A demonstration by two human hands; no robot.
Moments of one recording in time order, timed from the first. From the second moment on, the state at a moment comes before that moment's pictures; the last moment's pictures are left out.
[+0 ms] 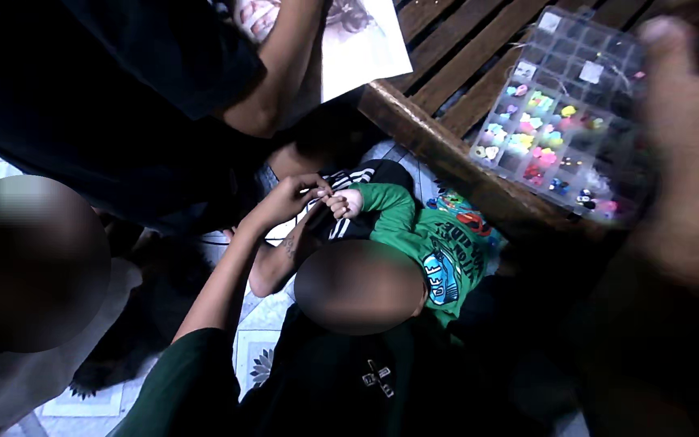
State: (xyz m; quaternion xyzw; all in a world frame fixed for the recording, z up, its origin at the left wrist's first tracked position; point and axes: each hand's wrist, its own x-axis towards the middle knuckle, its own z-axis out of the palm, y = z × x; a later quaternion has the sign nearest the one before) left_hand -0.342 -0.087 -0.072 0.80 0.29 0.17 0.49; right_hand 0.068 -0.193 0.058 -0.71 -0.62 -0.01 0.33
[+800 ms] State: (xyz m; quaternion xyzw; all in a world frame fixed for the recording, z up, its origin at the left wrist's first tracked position) left_hand -0.340 -0.068 -0.083 0.84 0.23 0.20 0.45; right_hand -0.082 -0.152 -0.099 -0.51 -0.74 0.40 0.19
